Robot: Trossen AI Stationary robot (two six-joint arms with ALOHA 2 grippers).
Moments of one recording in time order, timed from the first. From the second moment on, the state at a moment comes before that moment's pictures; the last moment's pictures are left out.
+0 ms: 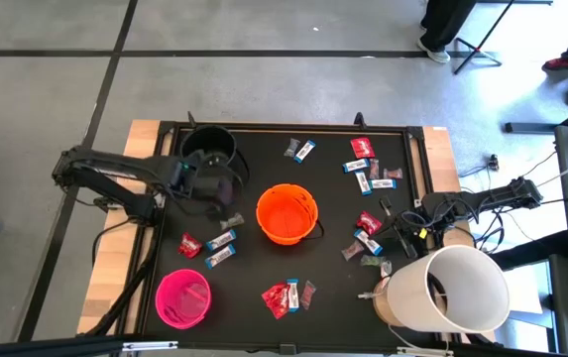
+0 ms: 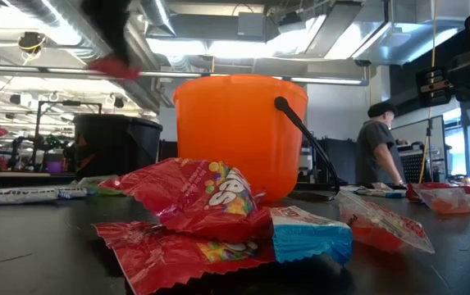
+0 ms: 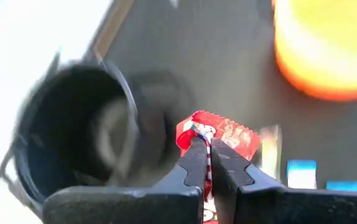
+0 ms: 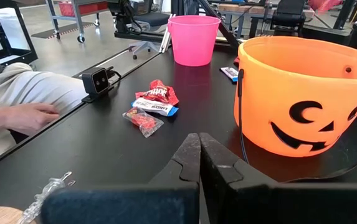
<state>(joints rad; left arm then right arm) -0.11 1.30 1.29 -1.22 -0.55 -0.49 0.26 0.17 0.08 -0.12 -0.17 -0.06</state>
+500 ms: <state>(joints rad) -0.09 1.36 1.32 -0.55 -0.37 0.04 0.25 0.17 0.08 -0.13 -0.17 -0.06</state>
